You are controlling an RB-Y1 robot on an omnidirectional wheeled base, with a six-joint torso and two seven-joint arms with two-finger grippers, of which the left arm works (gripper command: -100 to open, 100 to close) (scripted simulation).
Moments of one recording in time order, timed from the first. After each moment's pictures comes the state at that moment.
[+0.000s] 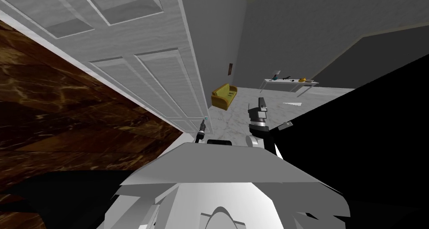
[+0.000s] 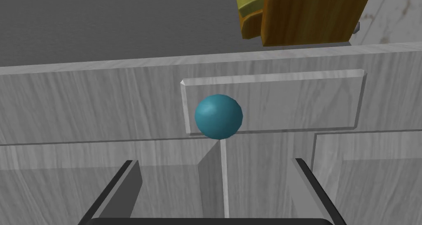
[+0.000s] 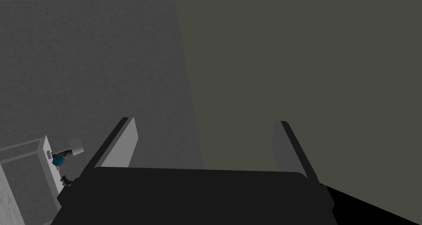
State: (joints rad) arm 0.13 0.06 -0.09 -0.96 0.03 -0.75 0.00
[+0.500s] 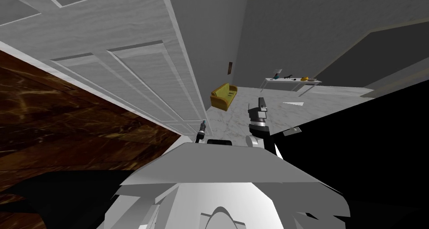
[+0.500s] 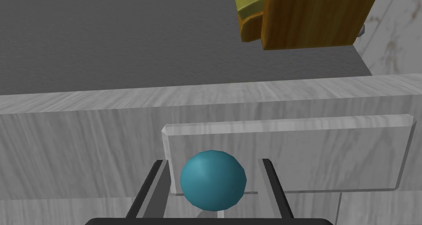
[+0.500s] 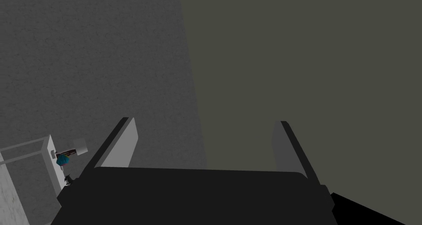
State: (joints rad) arm 0.13 0.05 -0.09 -0.94 0.04 -0.76 0.00
